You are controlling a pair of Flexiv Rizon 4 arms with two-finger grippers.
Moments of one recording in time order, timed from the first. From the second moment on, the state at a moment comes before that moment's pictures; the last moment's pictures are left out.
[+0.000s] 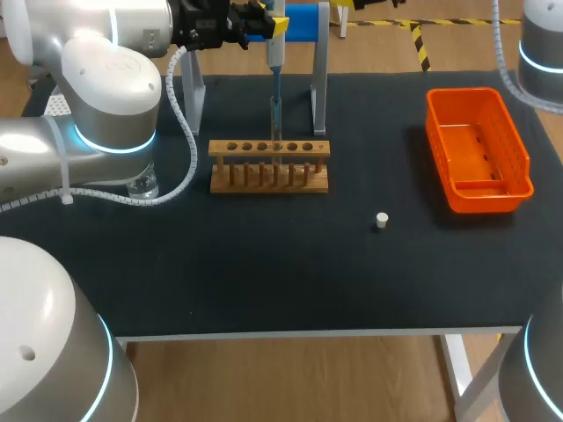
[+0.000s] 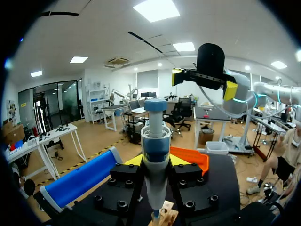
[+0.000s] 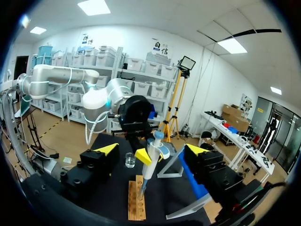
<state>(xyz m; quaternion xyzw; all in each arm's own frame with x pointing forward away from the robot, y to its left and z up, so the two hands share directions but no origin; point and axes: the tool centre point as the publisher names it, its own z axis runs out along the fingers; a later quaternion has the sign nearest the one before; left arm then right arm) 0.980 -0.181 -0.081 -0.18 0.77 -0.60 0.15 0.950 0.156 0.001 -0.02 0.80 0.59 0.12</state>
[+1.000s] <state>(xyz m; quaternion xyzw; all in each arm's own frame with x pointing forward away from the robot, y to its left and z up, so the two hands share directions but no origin) 0.980 -0.181 -0.081 -0.18 0.77 -0.60 0.15 0.957 0.207 0.018 -0.02 0.75 0.66 0.07</state>
